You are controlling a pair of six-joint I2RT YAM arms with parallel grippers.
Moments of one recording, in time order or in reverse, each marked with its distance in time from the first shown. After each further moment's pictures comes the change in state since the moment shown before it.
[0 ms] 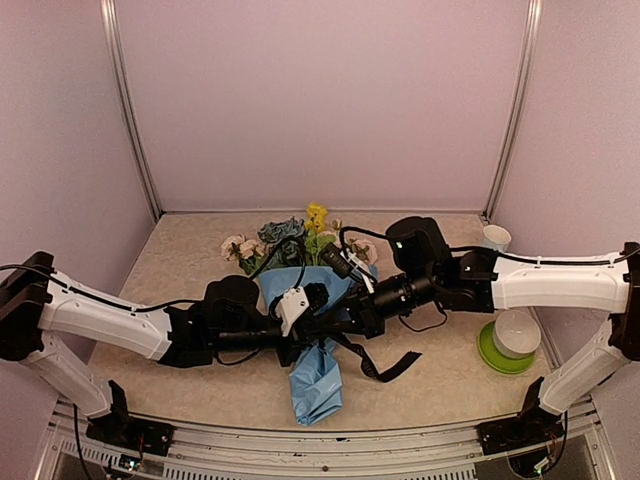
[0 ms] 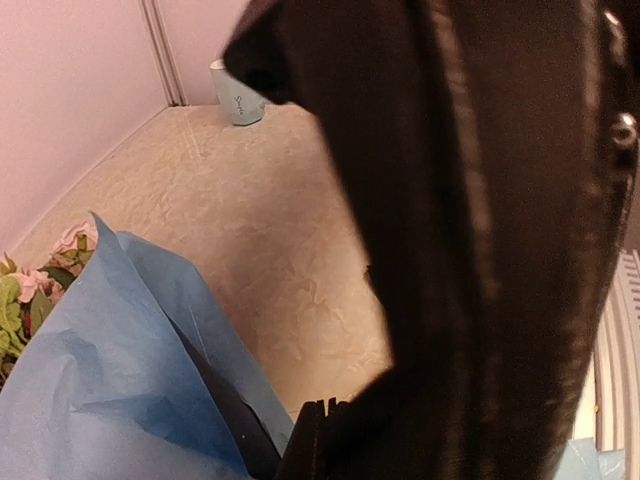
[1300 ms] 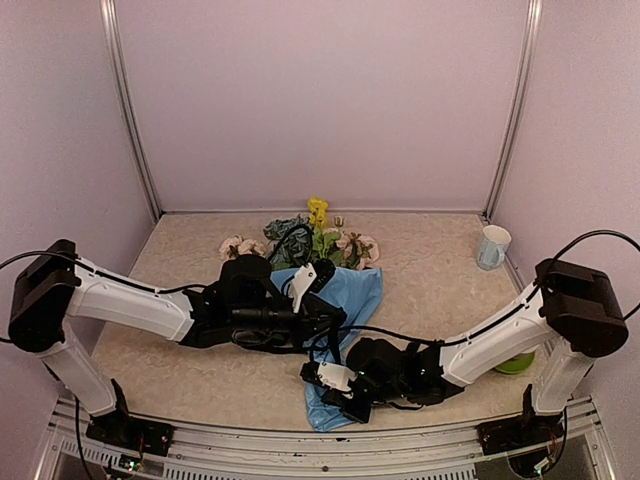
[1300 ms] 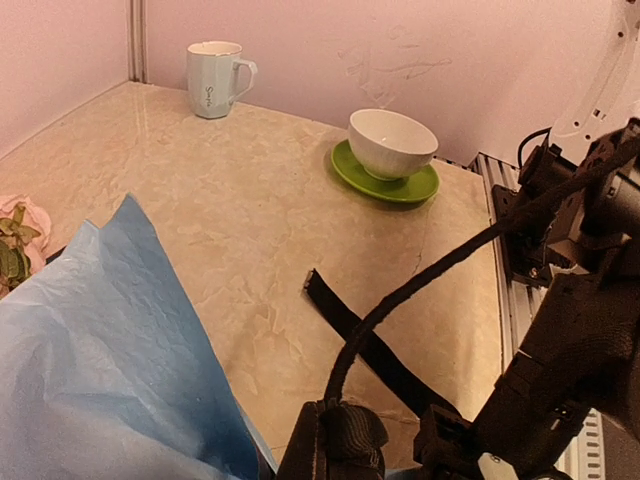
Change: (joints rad) left arm 0.108 0.158 0.127 0.041 0.240 -0.209; right arm 0.310 0.299 -0.312 0.340 0.585 -0.309
